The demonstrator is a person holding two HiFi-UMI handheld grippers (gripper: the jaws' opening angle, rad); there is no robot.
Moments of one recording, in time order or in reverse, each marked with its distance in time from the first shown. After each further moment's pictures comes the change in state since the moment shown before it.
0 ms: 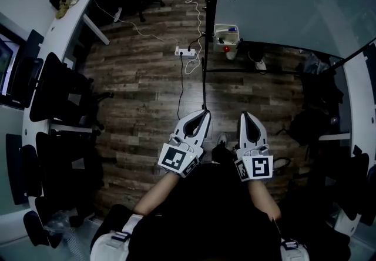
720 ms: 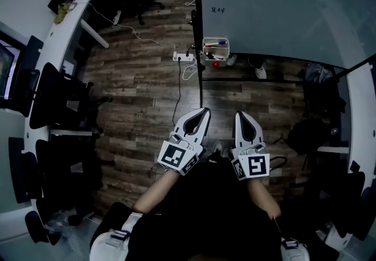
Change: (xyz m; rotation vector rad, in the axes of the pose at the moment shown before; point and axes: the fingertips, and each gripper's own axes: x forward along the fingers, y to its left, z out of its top) left arm 0.115 0.004 -0.001 0.005 0.015 0.004; right arm 0.068 -0.081 0.004 0.037 0.017 0.059
